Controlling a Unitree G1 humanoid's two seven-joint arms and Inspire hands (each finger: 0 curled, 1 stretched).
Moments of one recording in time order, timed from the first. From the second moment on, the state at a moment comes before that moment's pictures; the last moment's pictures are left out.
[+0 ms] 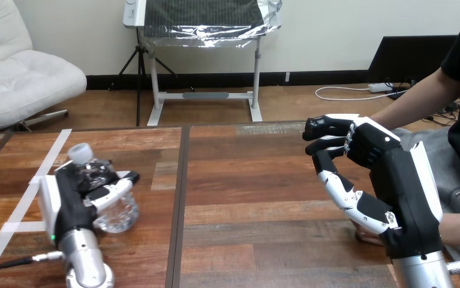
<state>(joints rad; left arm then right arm) -0.37 0.19 0.06 0.94 0.15 -0.37 0.48 0.15 -0.16 -0.02 -0.01 -0.04 -0.66 0.11</state>
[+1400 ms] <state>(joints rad) -0.15 0.06 0.04 0.48 0.15 -0.35 0.35 0.15 -0.26 -0.07 -0.03 -0.10 -0.50 0.14</state>
